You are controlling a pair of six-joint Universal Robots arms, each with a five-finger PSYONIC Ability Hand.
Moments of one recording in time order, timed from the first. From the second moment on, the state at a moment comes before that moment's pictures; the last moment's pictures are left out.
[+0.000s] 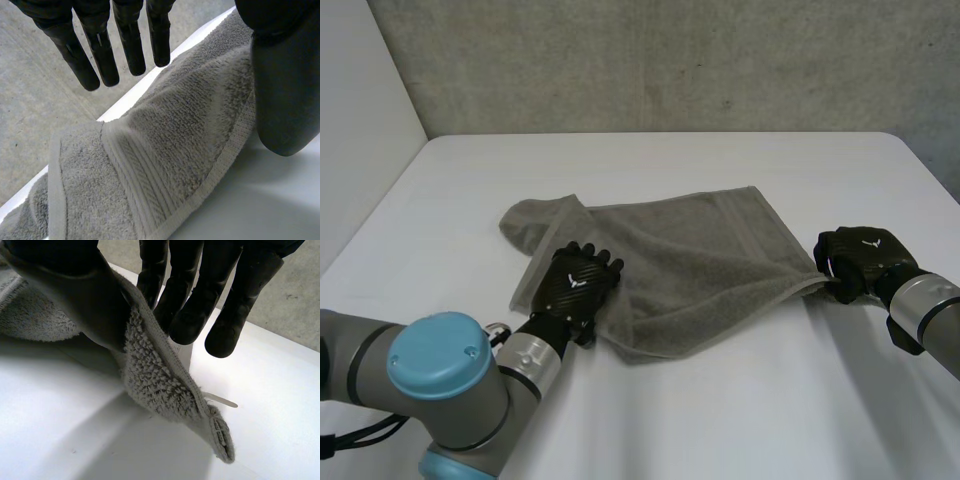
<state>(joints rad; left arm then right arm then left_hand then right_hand) 4.15 -2.12 -1.86 3.86 -1.47 3.55 1.62 -1.21 1.77 -0.19 1.19 2.89 0.48 0.48 0.48 0.48 0.48 1.20 1.33 1.33 1.33 1.12</state>
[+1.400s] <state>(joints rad) 4.30 -1.45 -1.57 3.45 -1.62 3.65 1.62 -1.56 1.05 0.46 1.13 2.77 1.42 1.51 1.54 1.51 1.46 1.20 1.33 1.33 1.33 1.12</state>
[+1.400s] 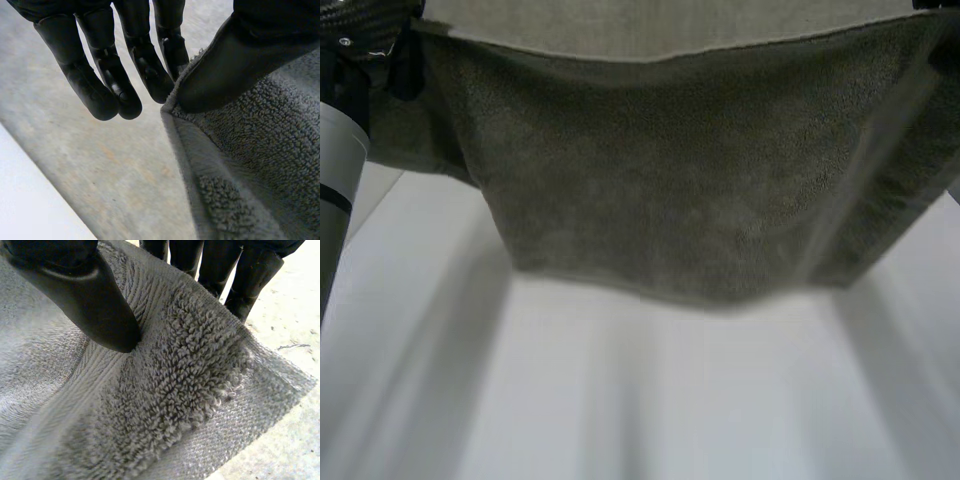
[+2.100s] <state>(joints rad) 4.33 -2.01 -0.84 3.82 -1.65 3.94 1.91 -1.04 0.50 -0.15 1.51 2.53 1.42 1.52 1.54 1.51 1.47 1.20 1.33 1.33 1.33 1.12</state>
